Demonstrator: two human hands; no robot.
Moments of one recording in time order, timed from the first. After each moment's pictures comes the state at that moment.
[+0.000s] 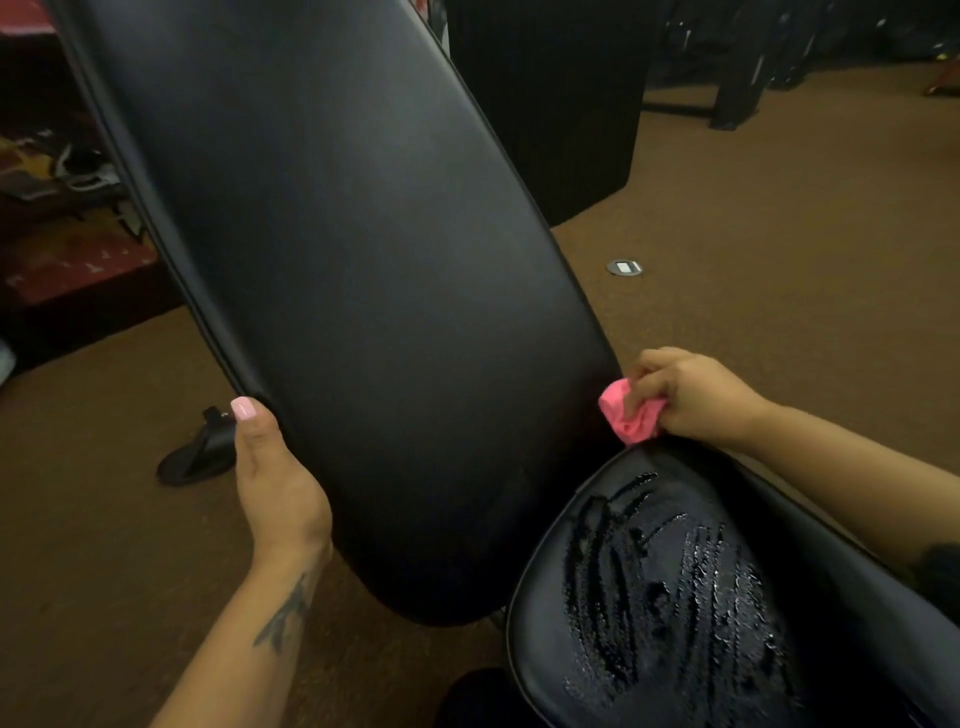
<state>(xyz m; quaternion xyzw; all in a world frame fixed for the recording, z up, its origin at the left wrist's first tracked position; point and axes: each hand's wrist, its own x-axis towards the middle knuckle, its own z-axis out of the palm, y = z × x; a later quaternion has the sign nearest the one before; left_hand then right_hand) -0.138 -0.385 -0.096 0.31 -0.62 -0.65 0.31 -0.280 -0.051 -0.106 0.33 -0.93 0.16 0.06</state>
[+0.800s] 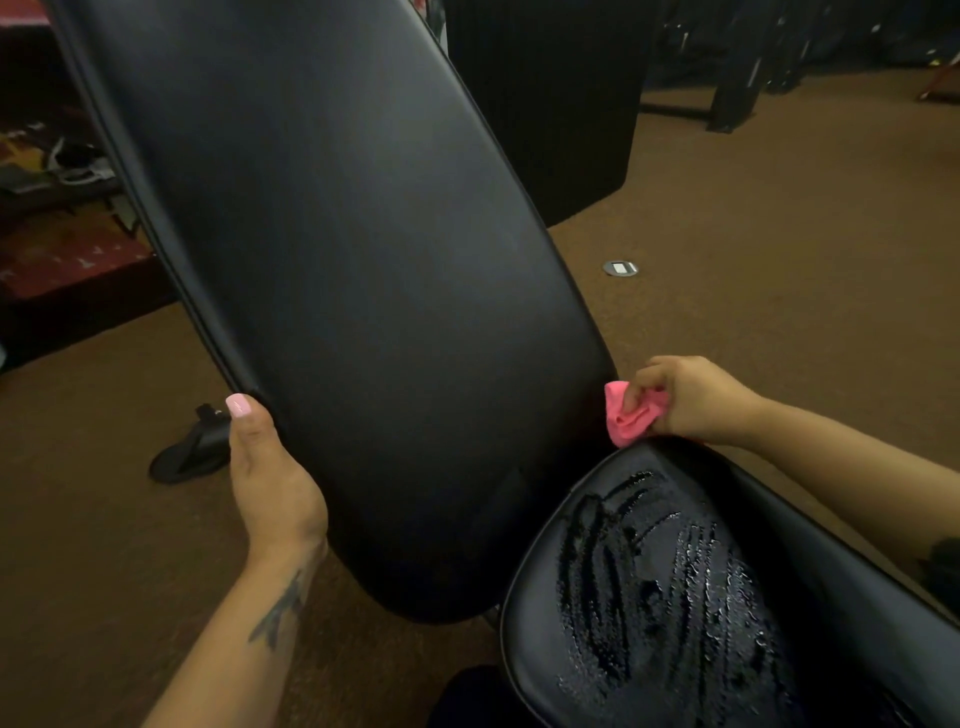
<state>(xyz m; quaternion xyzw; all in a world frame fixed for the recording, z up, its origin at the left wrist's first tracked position) -0.138 -0.384 -0.096 0.28 -0.59 -0.68 0.32 -0.277 -0.053 -0.099 0.25 -0.95 0.18 -0.02</state>
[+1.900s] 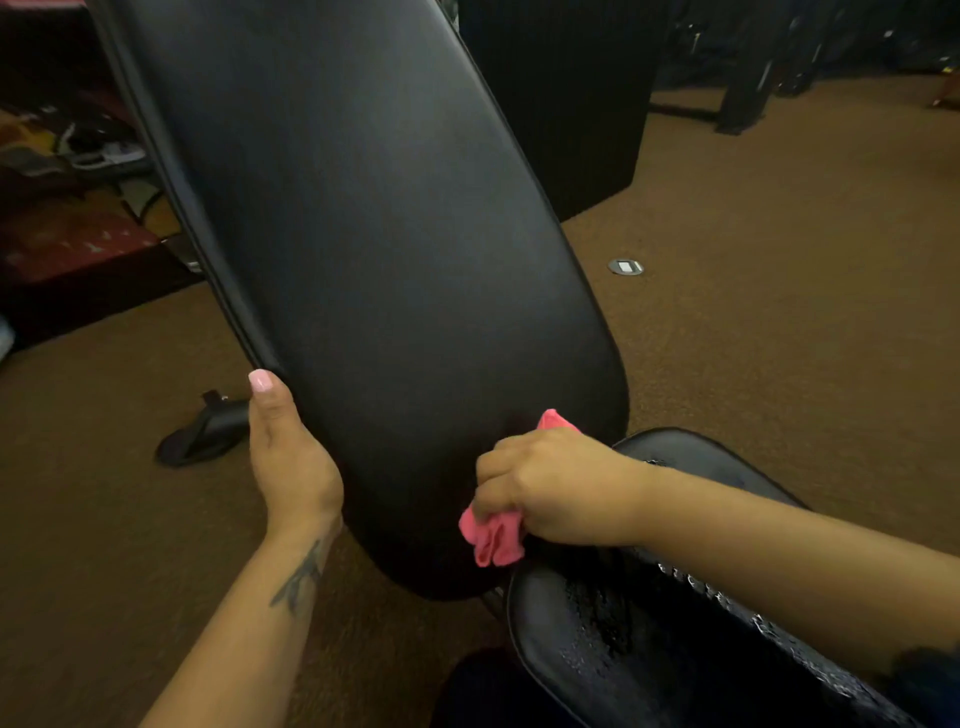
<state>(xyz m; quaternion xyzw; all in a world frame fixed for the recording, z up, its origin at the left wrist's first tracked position) -0.141 -0.388 -0.104 0.24 -0.58 -0.71 0.32 -0.180 -0.175 -0.089 0.62 -0.78 0.08 0.03</state>
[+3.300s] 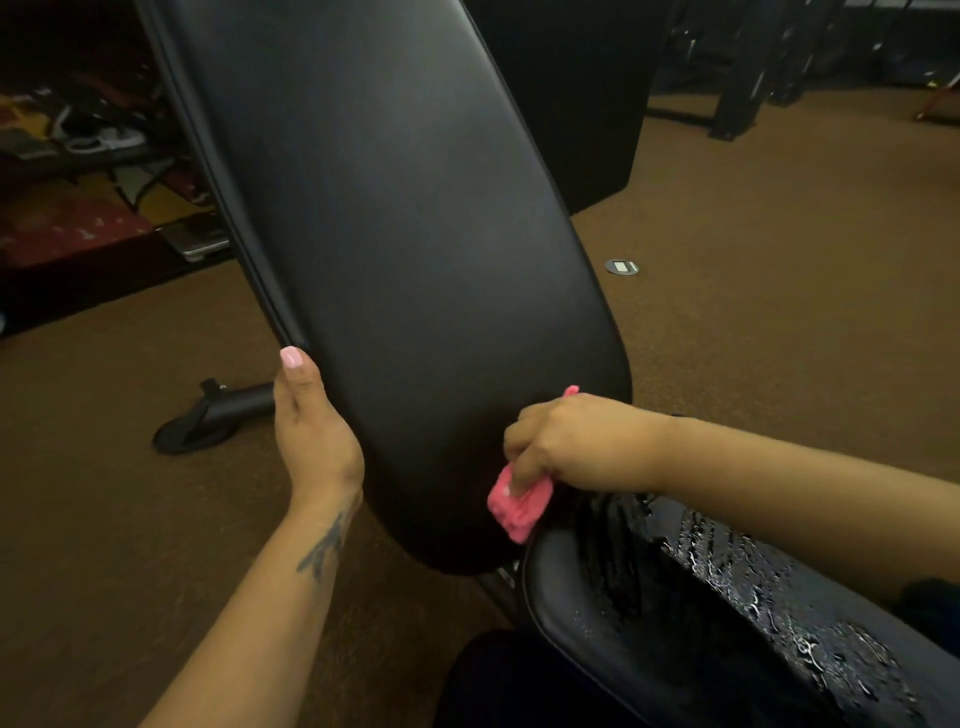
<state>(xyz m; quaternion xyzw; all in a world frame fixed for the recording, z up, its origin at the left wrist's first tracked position) -0.141 -0.392 -0.106 0.20 -0.59 -0.71 0.33 -0.194 -0.169 -0.071 0.64 -0.77 0.00 0.00</state>
